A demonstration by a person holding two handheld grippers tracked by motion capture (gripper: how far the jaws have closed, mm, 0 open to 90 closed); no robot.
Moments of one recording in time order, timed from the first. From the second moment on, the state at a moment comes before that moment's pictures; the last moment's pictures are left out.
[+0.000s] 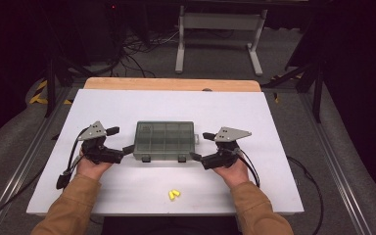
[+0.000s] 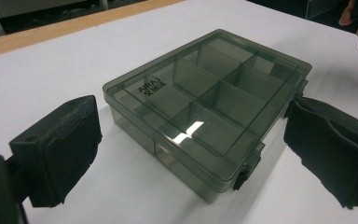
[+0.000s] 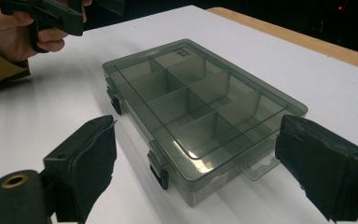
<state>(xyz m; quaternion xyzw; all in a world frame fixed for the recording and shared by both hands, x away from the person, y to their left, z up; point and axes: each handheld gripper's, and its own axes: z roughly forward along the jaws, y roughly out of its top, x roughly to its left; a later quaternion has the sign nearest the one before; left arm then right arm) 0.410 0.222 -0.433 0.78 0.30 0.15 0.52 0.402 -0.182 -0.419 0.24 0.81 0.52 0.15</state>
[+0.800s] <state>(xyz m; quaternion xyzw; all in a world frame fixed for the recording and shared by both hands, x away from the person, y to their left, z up) 0.415 0.215 -0.457 0.82 0.29 0.12 0.48 0.412 -0.174 -0.444 0.26 0.84 0.46 0.13</state>
